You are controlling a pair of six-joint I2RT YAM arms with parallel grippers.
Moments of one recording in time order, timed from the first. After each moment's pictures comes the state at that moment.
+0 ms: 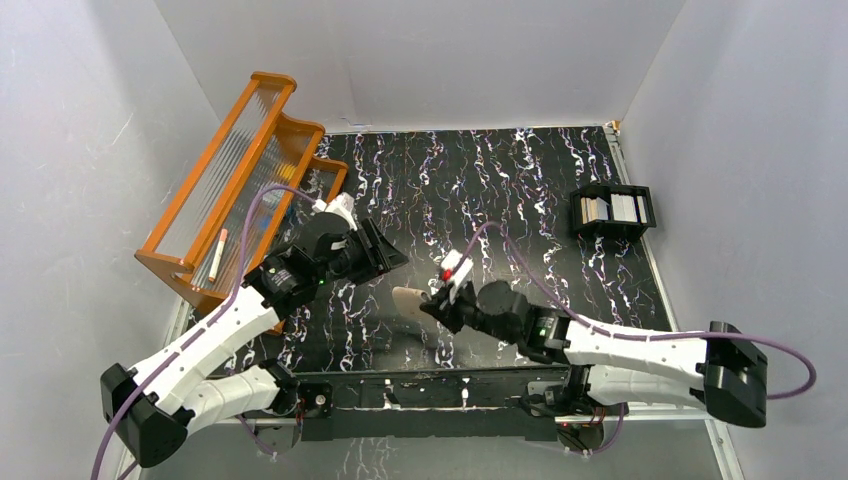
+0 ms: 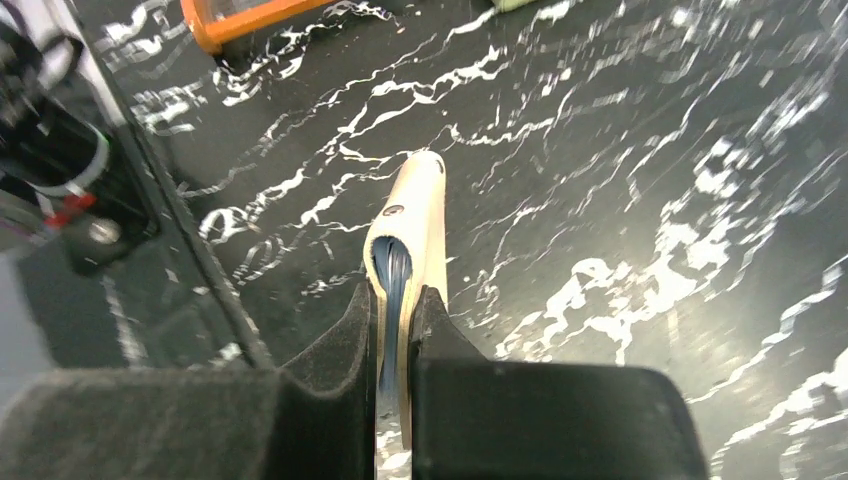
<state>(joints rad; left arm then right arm) -0.72 1.00 0.89 -0.47 0.07 -1.02 1.28 1.00 0.50 0.21 0.23 0.07</state>
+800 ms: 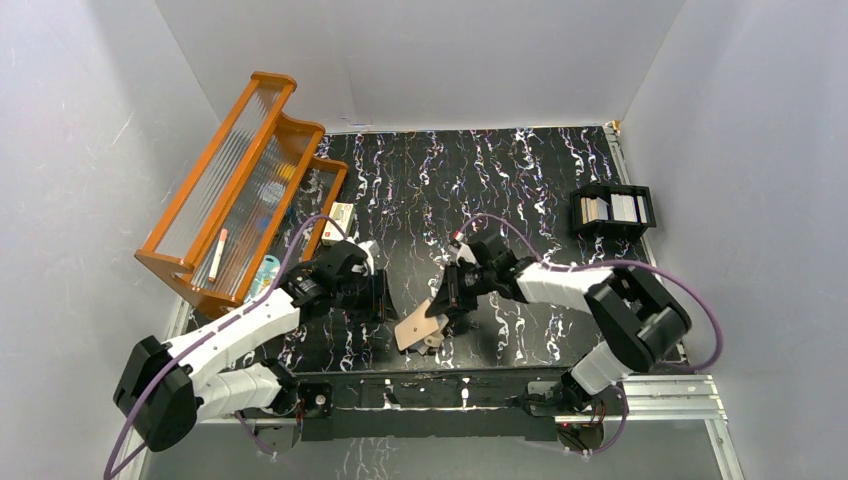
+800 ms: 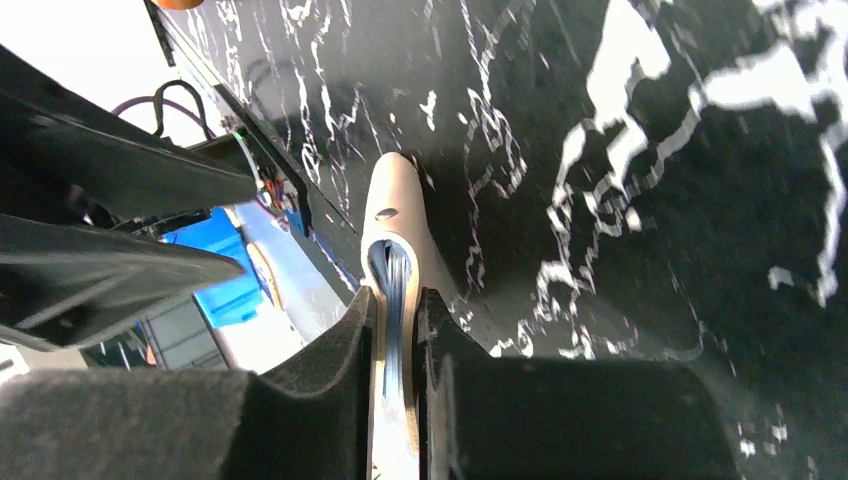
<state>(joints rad) -0.72 1.08 0.69 -0.56 0.23 -0.74 0.72 1.50 0.63 0.03 -0.64 0.87</state>
